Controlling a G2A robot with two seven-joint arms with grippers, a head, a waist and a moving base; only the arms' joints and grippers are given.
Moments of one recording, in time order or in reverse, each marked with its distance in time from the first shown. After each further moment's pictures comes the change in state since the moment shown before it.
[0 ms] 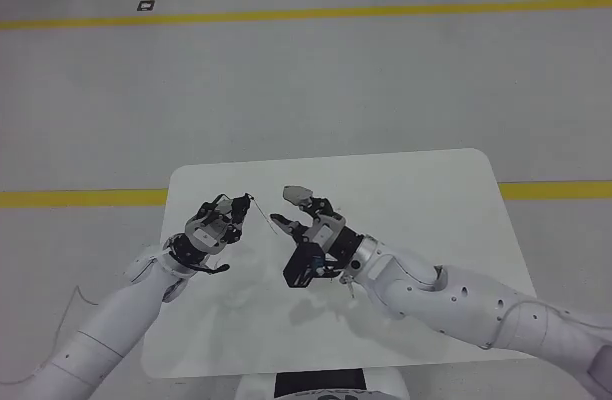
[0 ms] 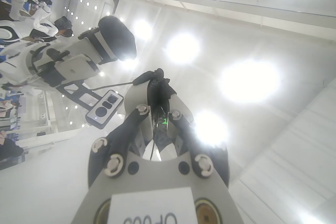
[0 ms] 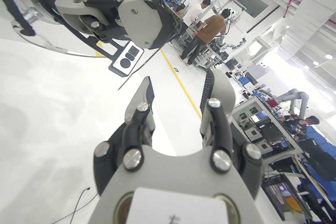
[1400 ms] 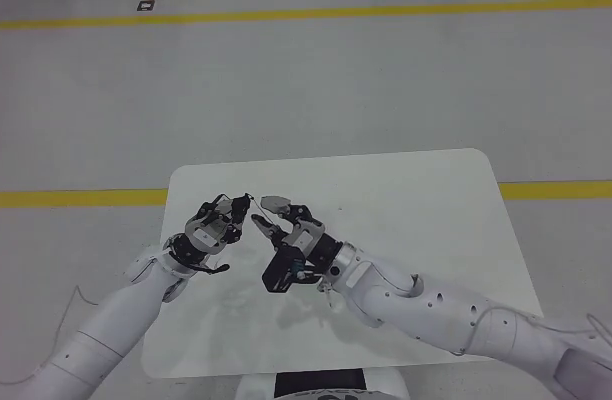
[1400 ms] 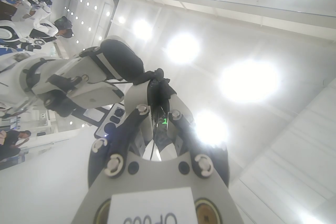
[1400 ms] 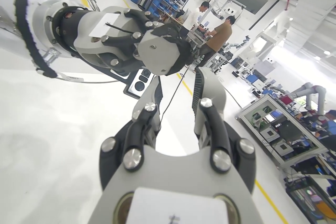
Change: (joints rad) left arm 0.000 0.000 0.000 0.000 0.000 0.000 0.000; right arm -0.092 -0.128 0.060 0.055 0.000 0.000 -0.016
